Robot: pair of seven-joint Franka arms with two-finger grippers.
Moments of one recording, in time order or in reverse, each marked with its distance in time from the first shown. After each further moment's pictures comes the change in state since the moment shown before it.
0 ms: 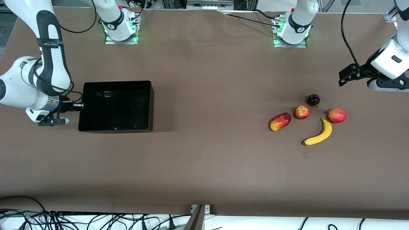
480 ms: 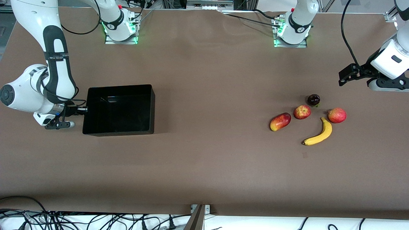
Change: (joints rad) left arm 0.000 0.000 0.000 0.000 0.000 -0.002 -0.003; right arm -0.007 0.079 0.002 -0.001 0.083 0.046 -0.083
